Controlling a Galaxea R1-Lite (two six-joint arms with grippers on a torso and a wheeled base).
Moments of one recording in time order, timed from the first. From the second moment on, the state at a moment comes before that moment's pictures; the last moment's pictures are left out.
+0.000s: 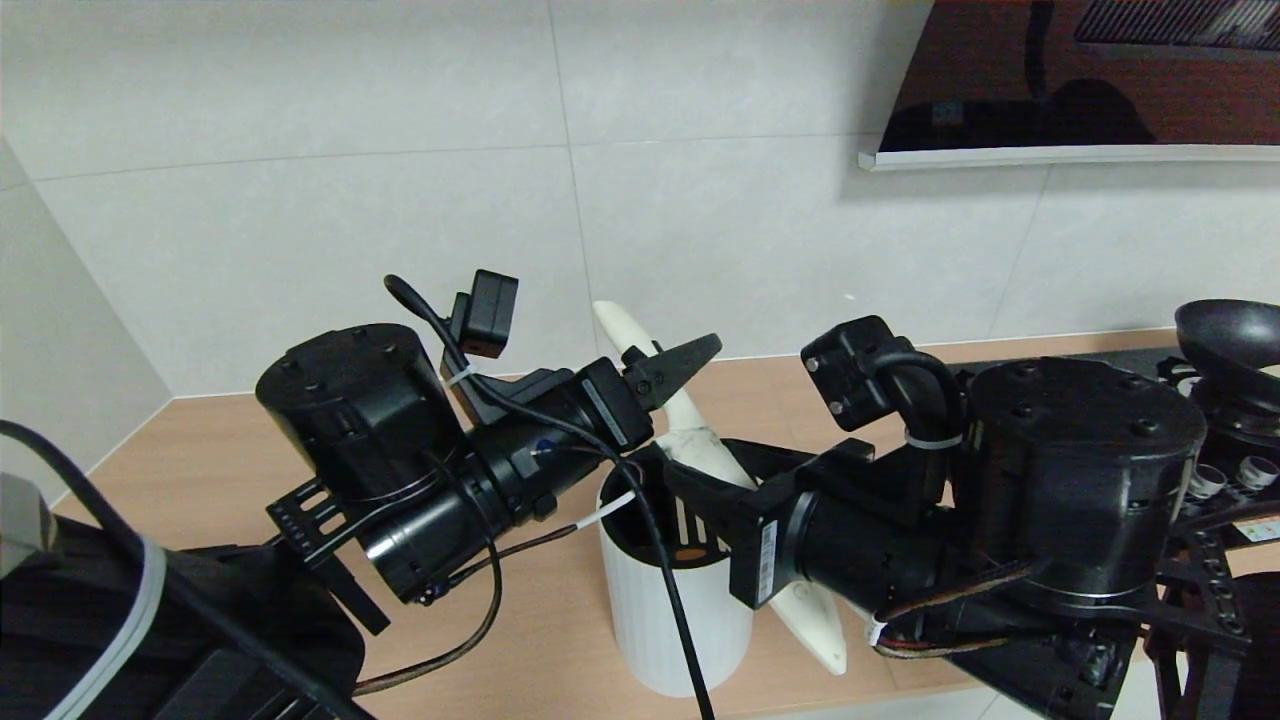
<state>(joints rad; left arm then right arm) -0.66 1.79 -0.69 -1.22 -0.13 -0.73 0.99 1.69 -0.80 -0.79 -0.23 0.20</state>
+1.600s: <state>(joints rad) -0.64 1.77 -0.69 -1.23 -0.14 -0.74 0.96 1.65 -0.80 -0.80 -0.23 0.20</state>
